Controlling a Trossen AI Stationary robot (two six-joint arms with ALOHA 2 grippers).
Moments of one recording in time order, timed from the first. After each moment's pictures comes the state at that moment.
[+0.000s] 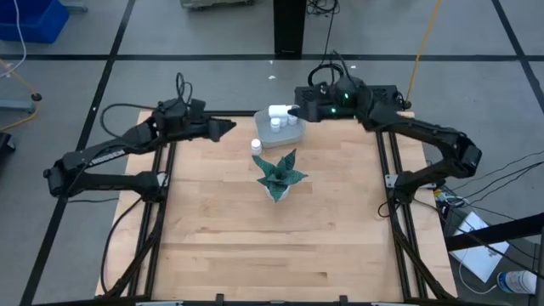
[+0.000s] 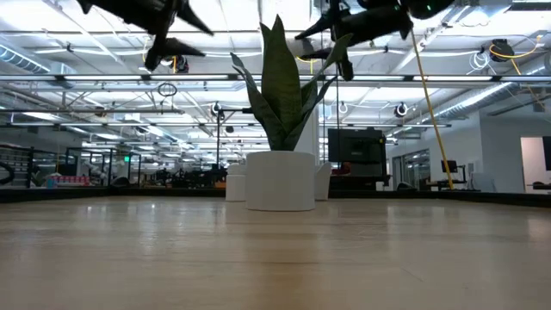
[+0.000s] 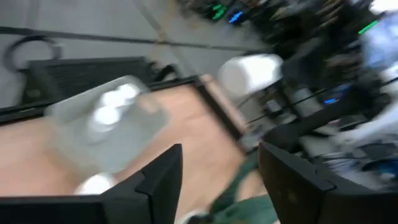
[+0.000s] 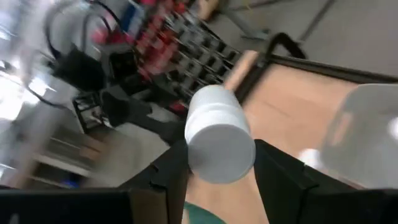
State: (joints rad) left arm 0.47 0.95 0.87 -0.17 0.11 -0.72; right arm -0.56 1.37 1.11 0.05 -0.44 0.85
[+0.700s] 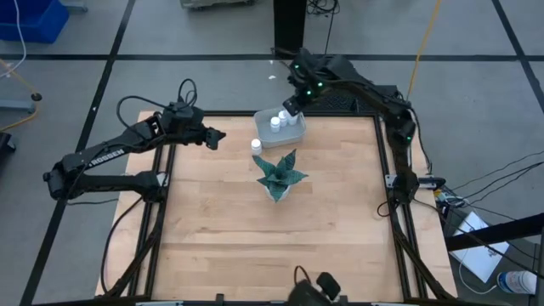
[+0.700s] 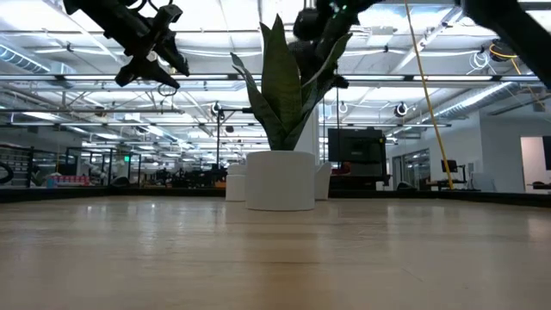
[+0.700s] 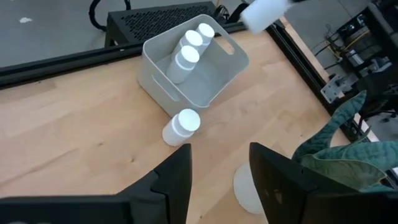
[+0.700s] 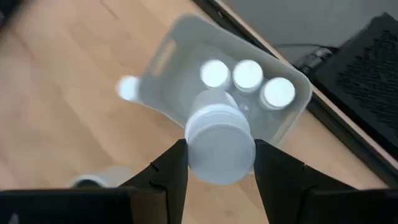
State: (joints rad) left arm 0.53 0.94 0.87 -0.54 0.06 -0.60; right arm -0.62 2.01 2.19 -1.28 -0.16 0.21
